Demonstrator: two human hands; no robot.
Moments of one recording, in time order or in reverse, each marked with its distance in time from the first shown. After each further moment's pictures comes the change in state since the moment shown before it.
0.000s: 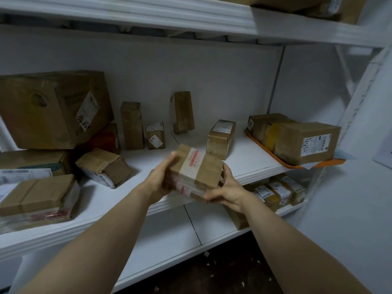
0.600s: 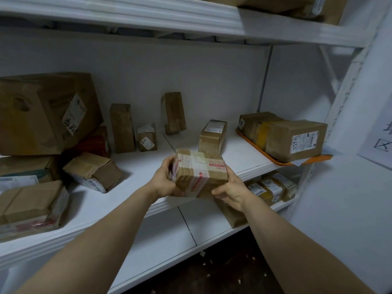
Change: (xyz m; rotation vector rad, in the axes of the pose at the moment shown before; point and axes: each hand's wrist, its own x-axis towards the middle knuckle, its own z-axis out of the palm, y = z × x) left_hand 0.002 -0.003 0.017 0.605 -0.150 0.335; right_hand -0.007 -0.001 -0.017 0.134 0.136 -0.050
